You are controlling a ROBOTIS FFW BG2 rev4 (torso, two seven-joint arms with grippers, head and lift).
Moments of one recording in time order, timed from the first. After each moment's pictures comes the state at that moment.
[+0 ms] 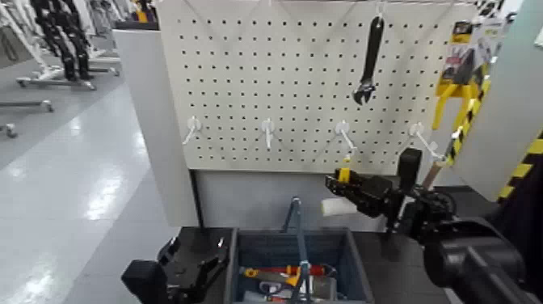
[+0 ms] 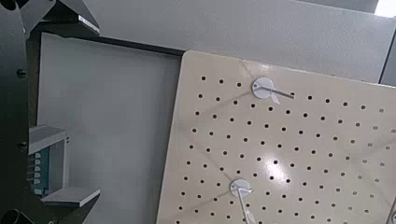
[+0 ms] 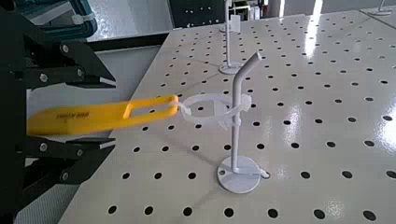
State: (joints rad) left arm 0.08 0.15 -0.25 -1.42 0.31 -0.37 0.00; right arm -0.49 -0.28 0.23 -1.04 -0.34 -0.02 0.77
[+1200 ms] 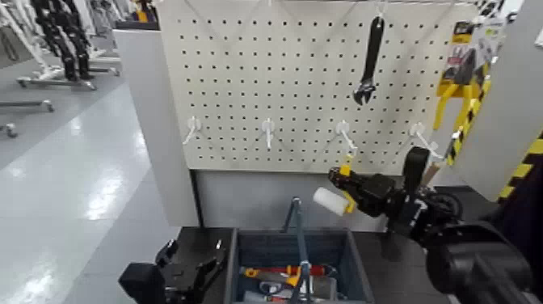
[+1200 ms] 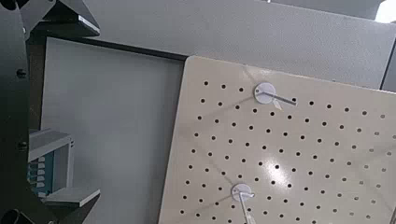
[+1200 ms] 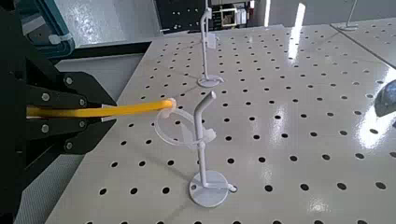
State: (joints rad) left arm 0.09 0.14 -0.25 -1.42 0.32 -0.37 0.00; right arm -0.40 -0.27 0.17 -1.22 -0.35 0.04 0.76
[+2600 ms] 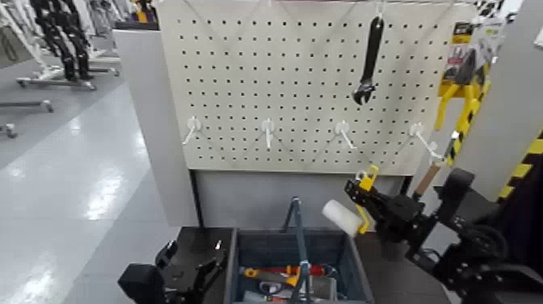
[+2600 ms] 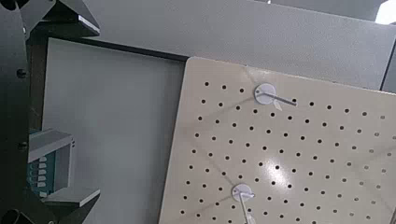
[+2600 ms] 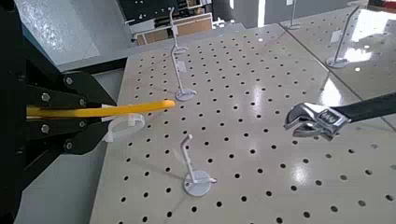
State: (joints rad) left arm 0.09 0.14 -0.24 -1.43 0.32 -0.37 0.00; right arm -0.07 -0.23 0.00 -1.69 -0.45 0.26 0.66
